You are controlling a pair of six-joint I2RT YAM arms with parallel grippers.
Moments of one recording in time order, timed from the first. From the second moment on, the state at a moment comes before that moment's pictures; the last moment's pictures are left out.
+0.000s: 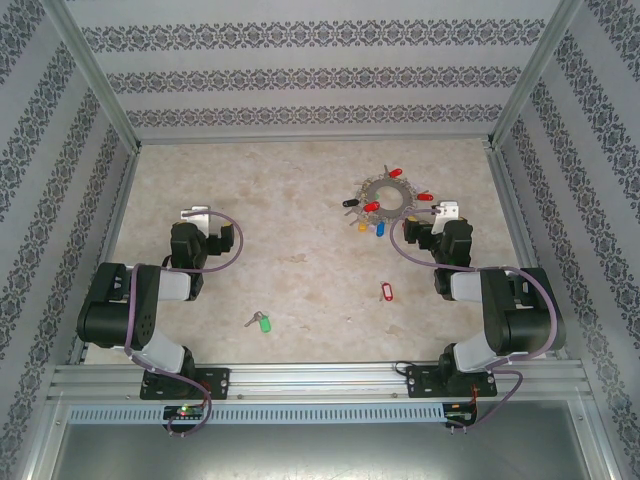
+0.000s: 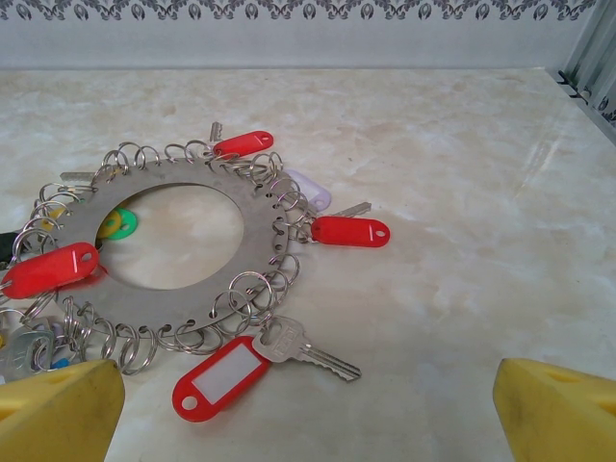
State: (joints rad) left arm 0.00 1.56 0.40 0.75 -0.06 0.01; right arm 0.00 1.51 0.38 0.77 -0.01 0.02
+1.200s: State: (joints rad) left arm 0.03 1.25 0.66 0.12 0.08 -0.49; right arm 0.07 1.87 1.29 -0.27 -0.42 0.46
